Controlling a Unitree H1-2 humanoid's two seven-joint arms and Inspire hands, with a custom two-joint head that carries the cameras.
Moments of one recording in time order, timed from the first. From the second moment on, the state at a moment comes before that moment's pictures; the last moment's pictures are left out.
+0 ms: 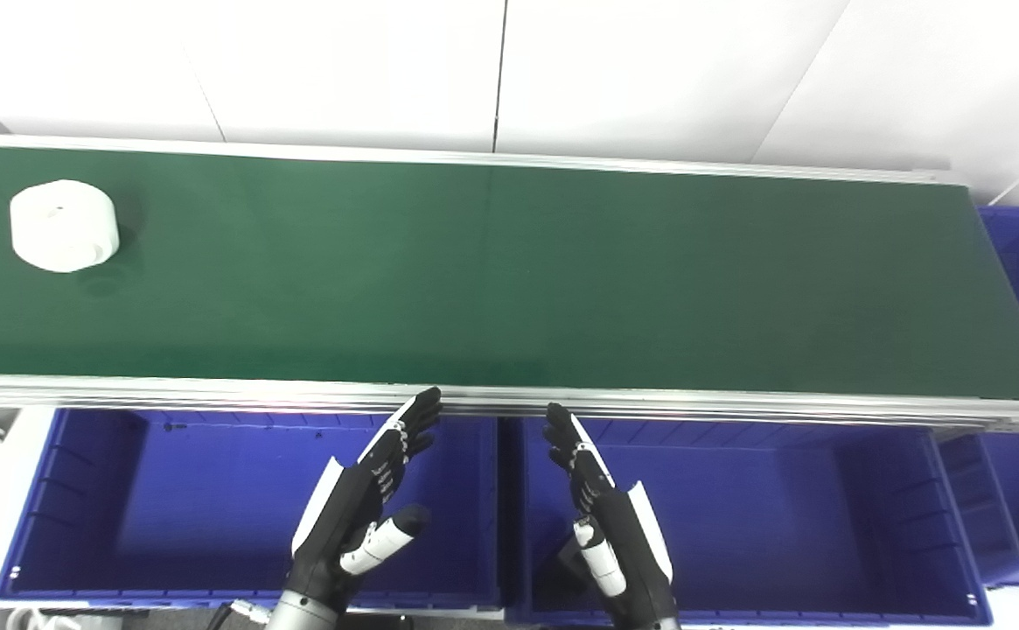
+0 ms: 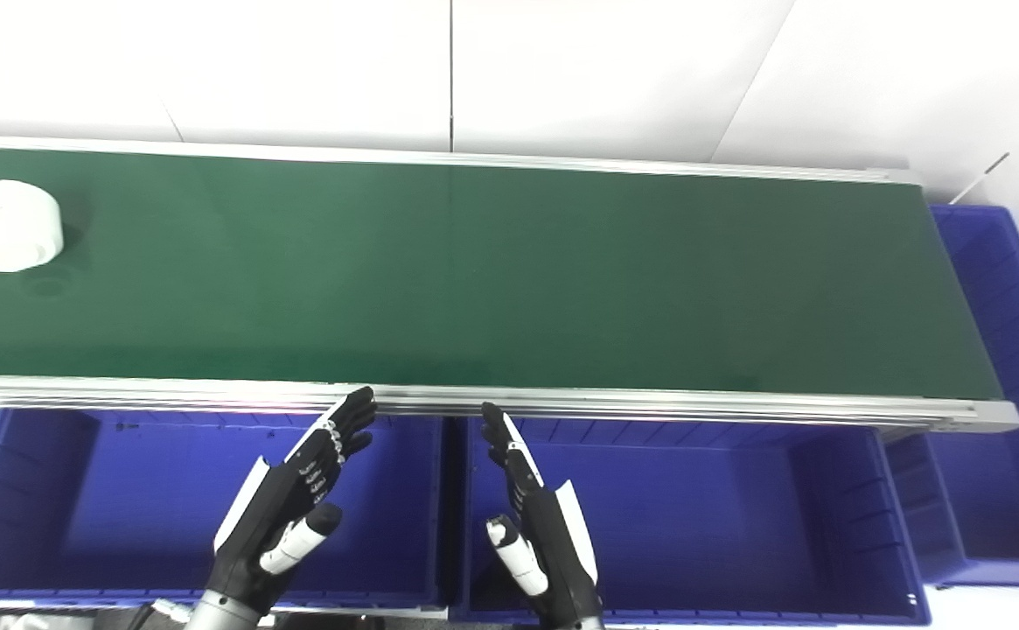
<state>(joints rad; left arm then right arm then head) 0.51 0.07 -0.30 -0.10 0.03 -0.32 -0.18 0.52 -0.01 0.36 -0.02 -0.14 -0.40 0.01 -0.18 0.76</state>
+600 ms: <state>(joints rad) 0.51 0.07 -0.30 -0.10 0.03 -0.32 -0.18 0.52 0.00 0.36 -0.01 -0.14 -0.40 0.02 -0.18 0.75</state>
